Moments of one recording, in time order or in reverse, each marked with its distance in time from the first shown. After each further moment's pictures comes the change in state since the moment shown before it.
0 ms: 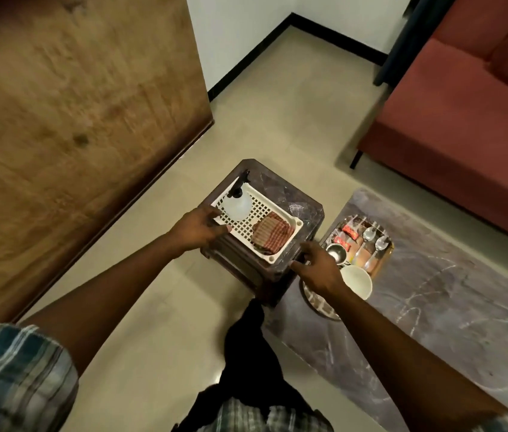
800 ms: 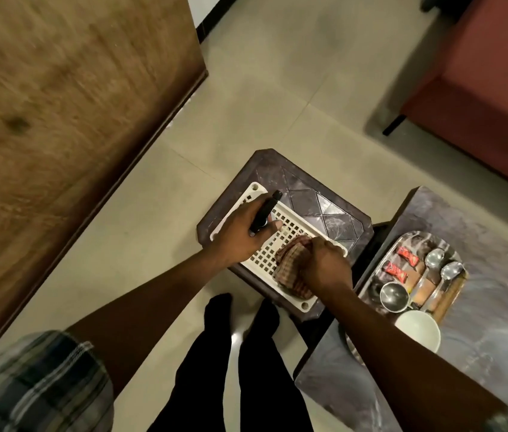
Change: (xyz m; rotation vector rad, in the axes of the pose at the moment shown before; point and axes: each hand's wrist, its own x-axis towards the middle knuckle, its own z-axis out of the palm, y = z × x) left_hand 0.207 -0.036 0.056 -0.133 -0.051 0.359; right_hand 0.205 -0.026 0.080 -0.580 -0.062 0.166
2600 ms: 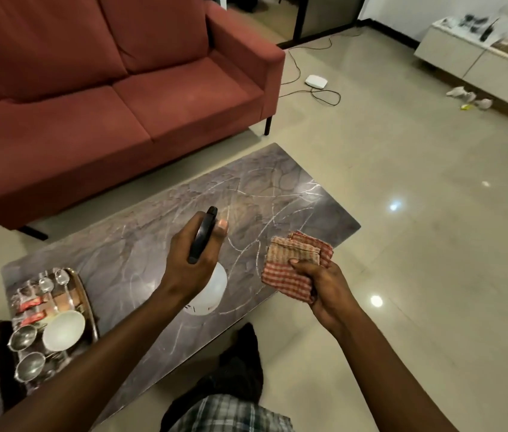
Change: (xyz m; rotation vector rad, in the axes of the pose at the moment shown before) left_hand -0.392 0.501 0.531 -0.115 -0.630 0.617; right_hand -0.662 0.569 0.079 2.212 1.014 0.426
